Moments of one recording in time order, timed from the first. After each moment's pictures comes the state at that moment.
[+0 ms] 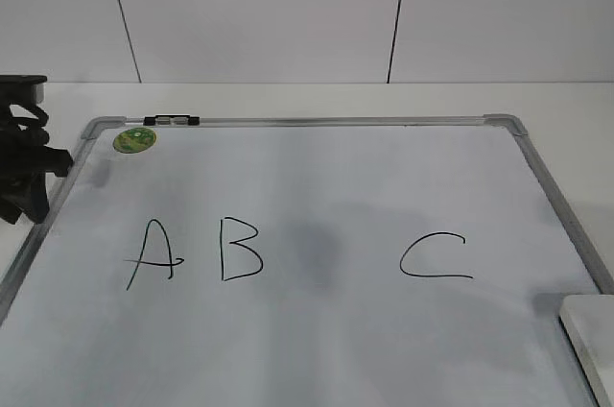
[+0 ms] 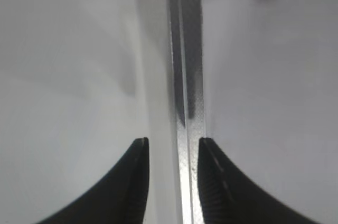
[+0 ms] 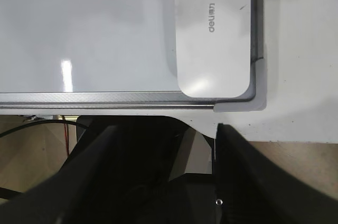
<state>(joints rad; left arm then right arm) -0.07 1.91 -1.26 -0.05 0.89 -0.01 0.29 0.75 -0.68 0.07 1.25 0.32</state>
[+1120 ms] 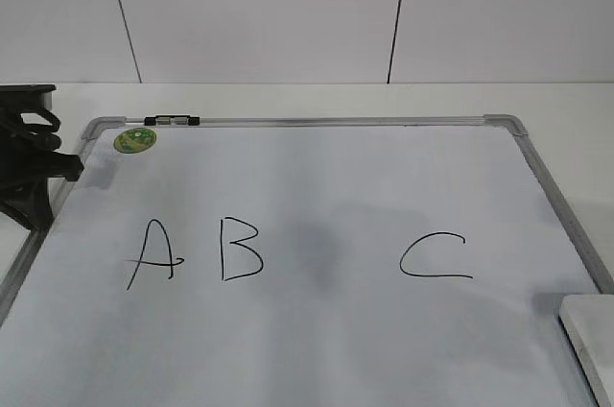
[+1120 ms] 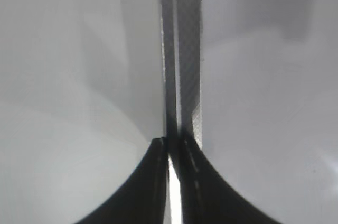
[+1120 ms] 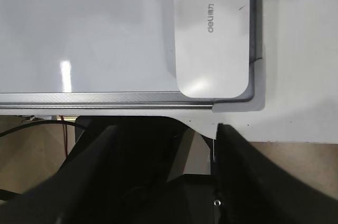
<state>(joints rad) -0.08 1.97 -1.27 -0.06 0.87 -0.02 0.29 0.75 -0.68 0.07 1.25 0.32</state>
